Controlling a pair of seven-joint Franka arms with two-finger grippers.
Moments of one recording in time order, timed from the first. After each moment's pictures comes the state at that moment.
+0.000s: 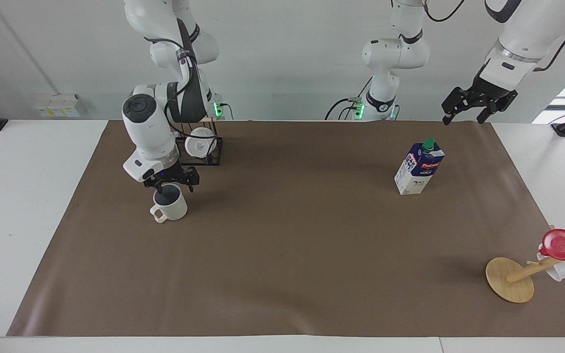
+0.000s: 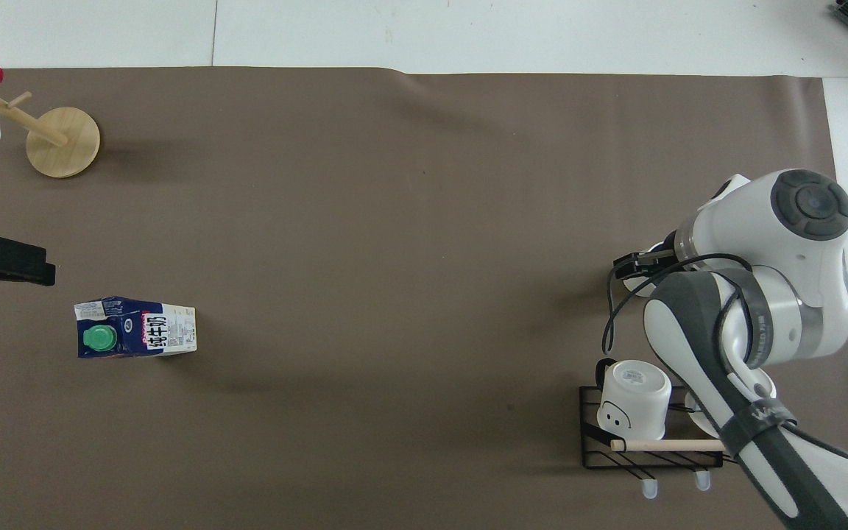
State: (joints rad) left arm -0.09 -0.10 0.04 -1.64 -0.03 1.50 -0.06; right arm 0.21 0.13 -0.12 -2.05 -0.04 2.15 0.01
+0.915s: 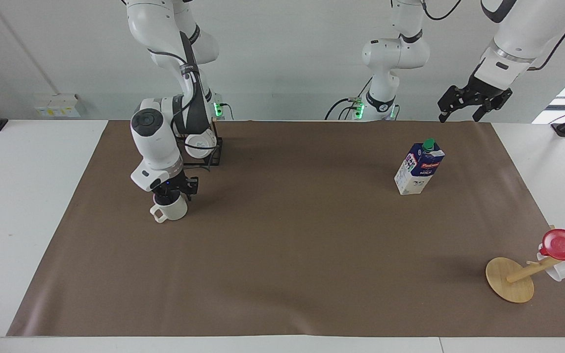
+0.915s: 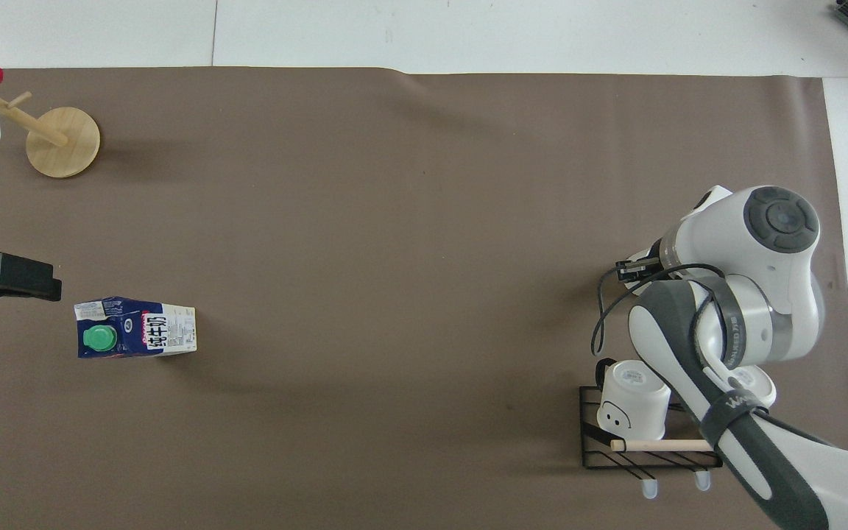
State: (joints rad) left arm -0.09 -0.14 0.04 -1.70 -0.03 1.51 -0.06; right arm 0.20 0.16 -0.12 -2.10 -0.04 2.24 0.01
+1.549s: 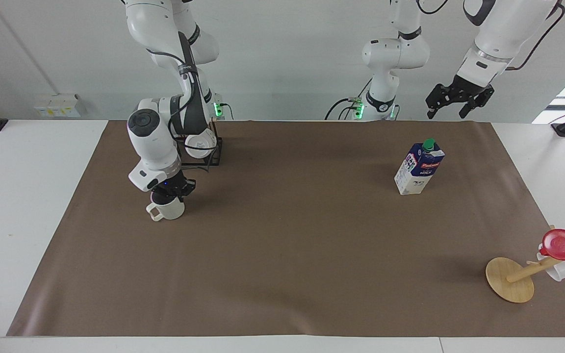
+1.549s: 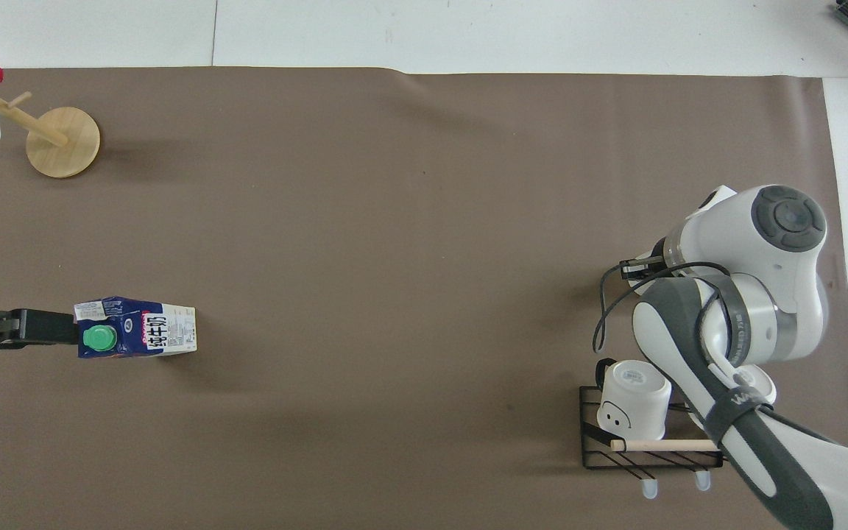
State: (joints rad) left arm -0.09 -0.29 0.03 -1.94 -0.03 1.61 -0.06; right arm 0.20 0.16 -0.13 -2.10 -0.02 2.24 0.01
